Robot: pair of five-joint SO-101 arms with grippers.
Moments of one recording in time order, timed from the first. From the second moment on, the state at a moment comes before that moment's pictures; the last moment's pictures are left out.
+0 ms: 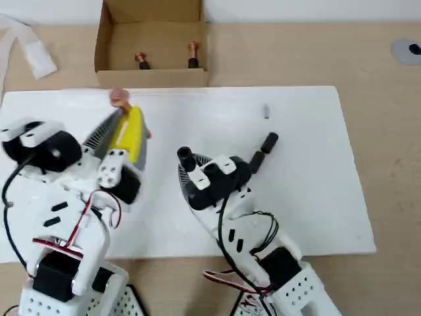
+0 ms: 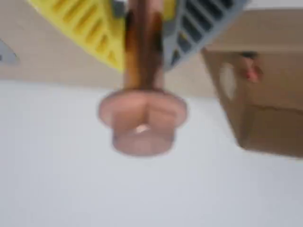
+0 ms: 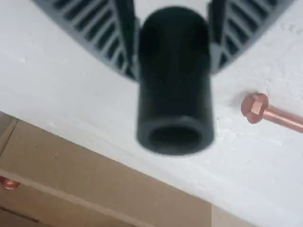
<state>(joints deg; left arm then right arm) 17.4 -87.4 58.9 32.5 9.0 -39.9 -98.0 92.1 27.4 -5.8</state>
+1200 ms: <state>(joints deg) 27.6 -87.4 60.6 36.4 5.8 -39.9 -103.3 96.1 27.2 -5.8</state>
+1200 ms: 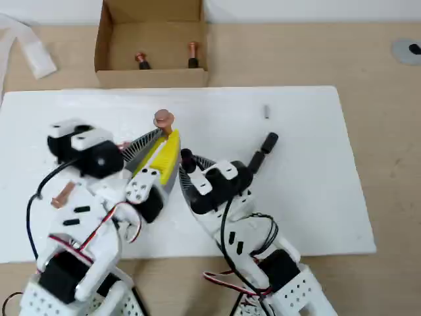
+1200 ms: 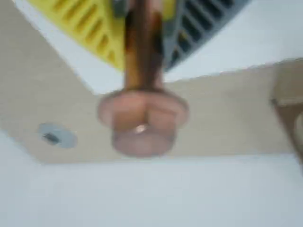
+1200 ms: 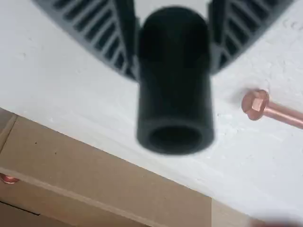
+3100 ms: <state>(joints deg) 29.0 -87.3 71.3 23.8 3.4 -39.9 -103.3 96.1 27.2 -8.2</state>
